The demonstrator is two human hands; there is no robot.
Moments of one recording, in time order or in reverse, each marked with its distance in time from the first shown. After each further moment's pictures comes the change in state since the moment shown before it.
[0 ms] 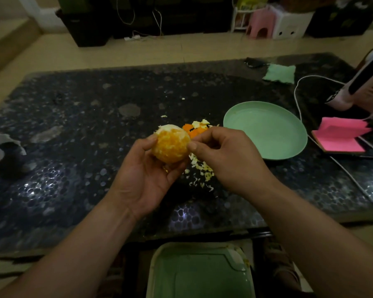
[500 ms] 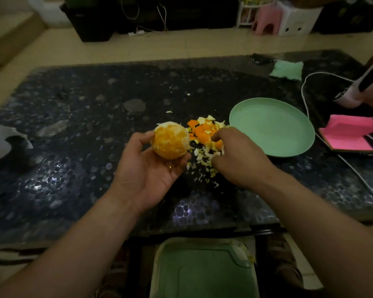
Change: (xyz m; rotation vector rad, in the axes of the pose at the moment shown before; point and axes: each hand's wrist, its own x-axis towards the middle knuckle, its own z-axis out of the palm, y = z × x) left_hand -0.003 0.006 -0.002 -0.106 0.045 -0.059; right_hand 0.020 0.033 0.000 -0.641 -0.124 0.045
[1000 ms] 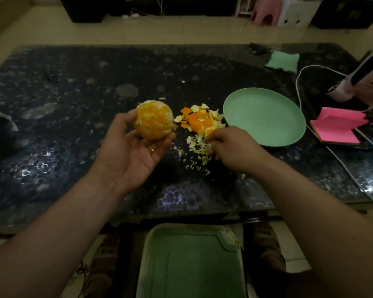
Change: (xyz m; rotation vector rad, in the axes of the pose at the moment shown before) left_hand -0.002 0.011 -0.008 -0.009 0.001 0.024; right_hand 0.007 0.018 0.000 0.179 -0.205 0.086
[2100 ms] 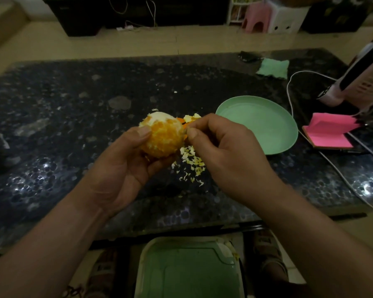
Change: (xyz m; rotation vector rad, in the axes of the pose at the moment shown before) left_hand -0.008 -0.002 0.014 0.347 -0.133 0.156; right_hand -0.061 -0.047 -0.014 0.408 0.359 -0.342
